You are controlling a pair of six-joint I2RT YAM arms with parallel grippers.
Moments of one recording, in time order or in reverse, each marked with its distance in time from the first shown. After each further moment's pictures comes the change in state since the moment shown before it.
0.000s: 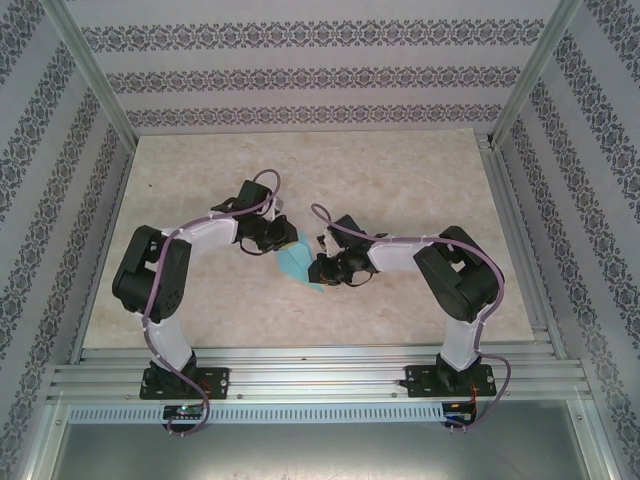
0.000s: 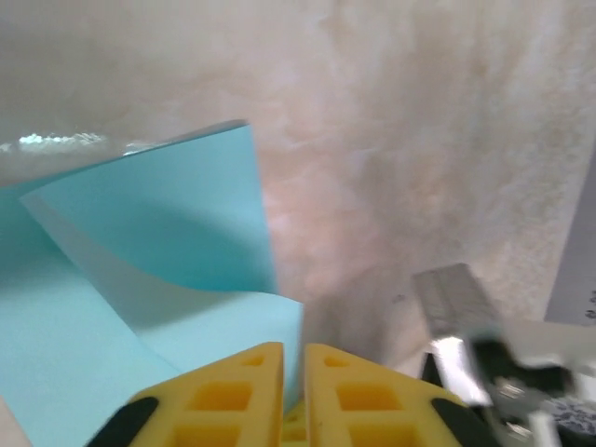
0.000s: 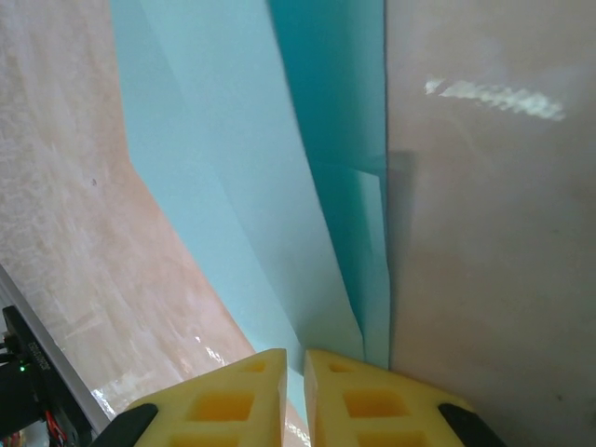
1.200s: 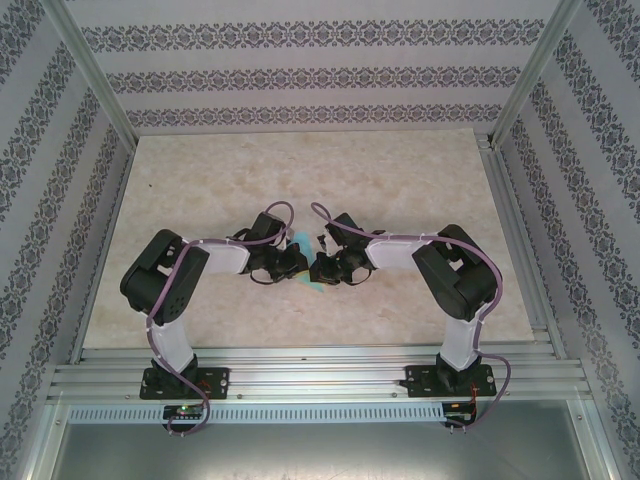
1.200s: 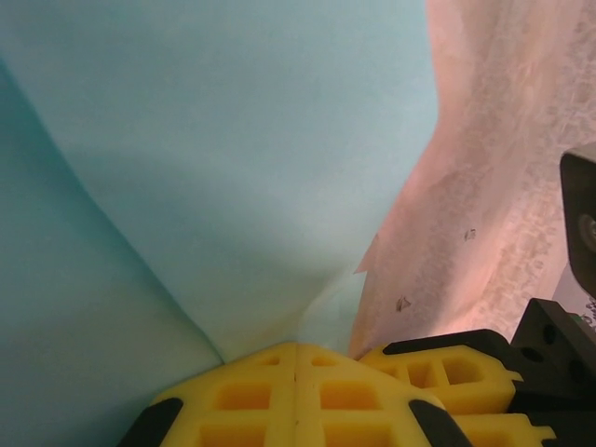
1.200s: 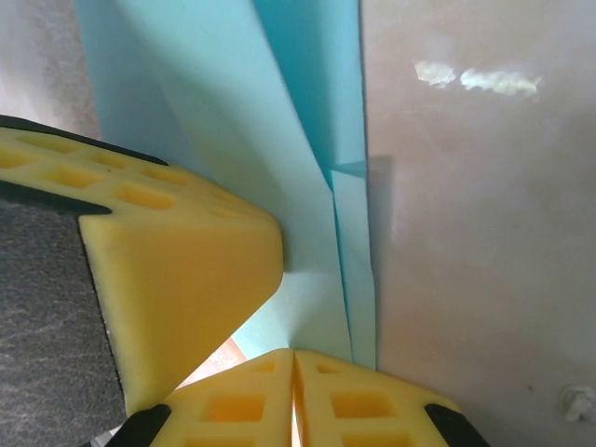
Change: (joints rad) left arm -0.134 0.048 -0.238 0.309 -0.002 -0.187; right arm 0.005 0.017 0.042 -0.076 0.024 0.021
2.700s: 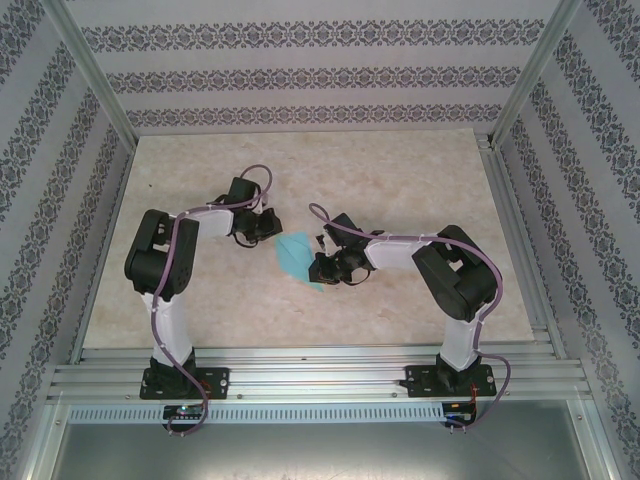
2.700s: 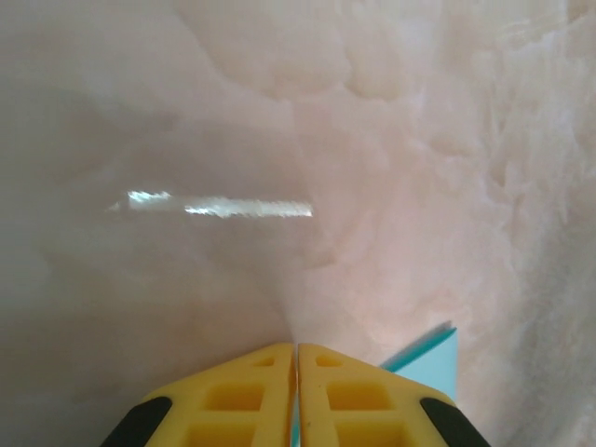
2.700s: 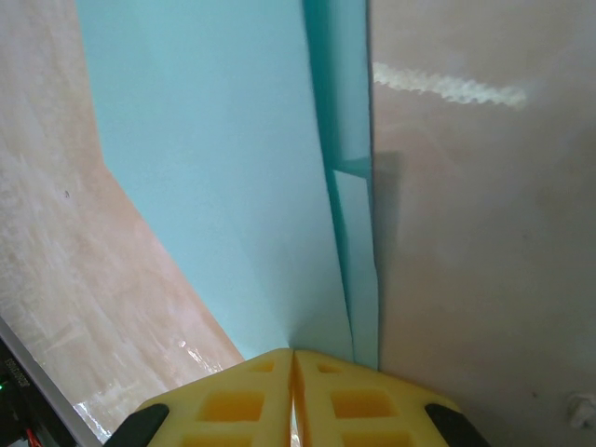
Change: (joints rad) left arm 0.262 0.154 0.307 -0.204 -0.126 0.313; right arm 0.009 -0.002 0.002 -0.001 0.025 -0.018
